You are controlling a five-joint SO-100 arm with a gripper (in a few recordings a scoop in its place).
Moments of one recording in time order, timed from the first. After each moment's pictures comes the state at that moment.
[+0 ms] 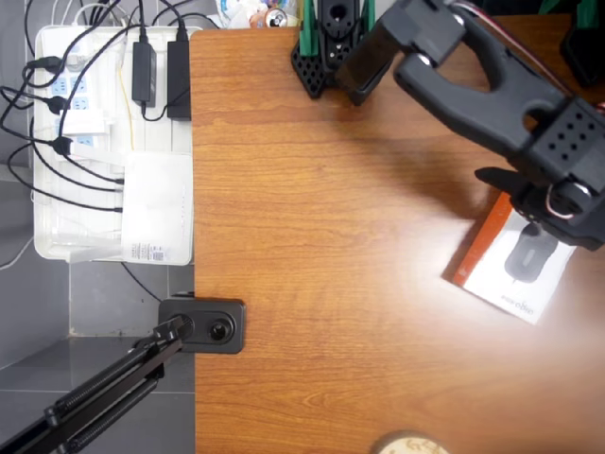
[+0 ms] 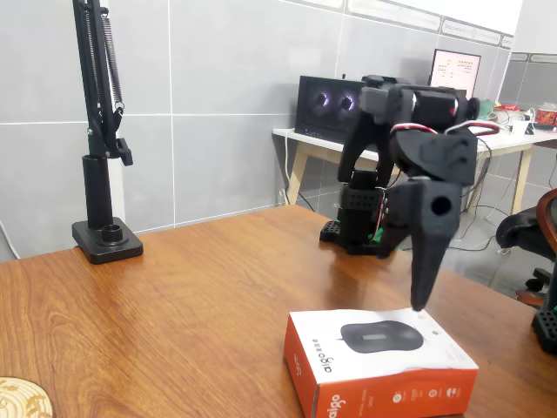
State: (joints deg) arm -49.5 77.5 66.9 67.1 6.9
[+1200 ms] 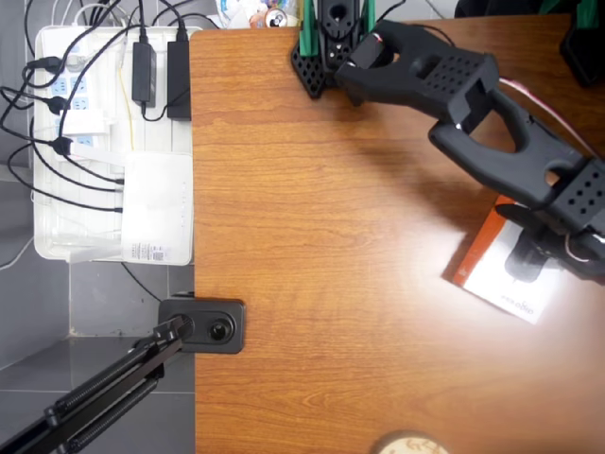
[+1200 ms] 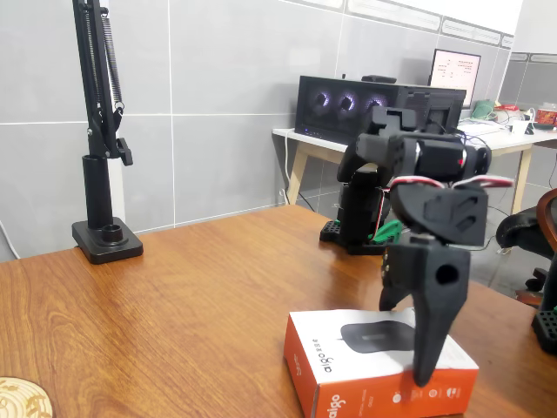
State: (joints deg) arm -49.7 46.1 33.0 71.4 6.8
